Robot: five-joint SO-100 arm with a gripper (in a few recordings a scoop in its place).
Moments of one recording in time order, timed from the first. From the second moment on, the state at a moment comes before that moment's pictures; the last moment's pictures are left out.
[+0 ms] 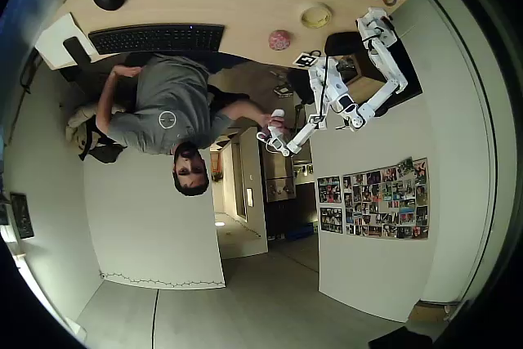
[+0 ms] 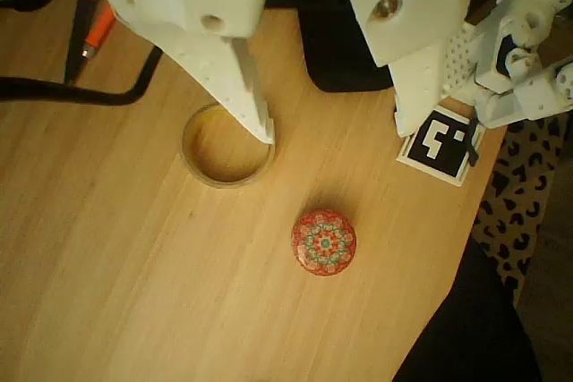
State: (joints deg) arm -41.0 110.0 80.9 94.7 -75.1
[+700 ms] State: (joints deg) arm -40.3 82.5 80.9 80.2 -65.9
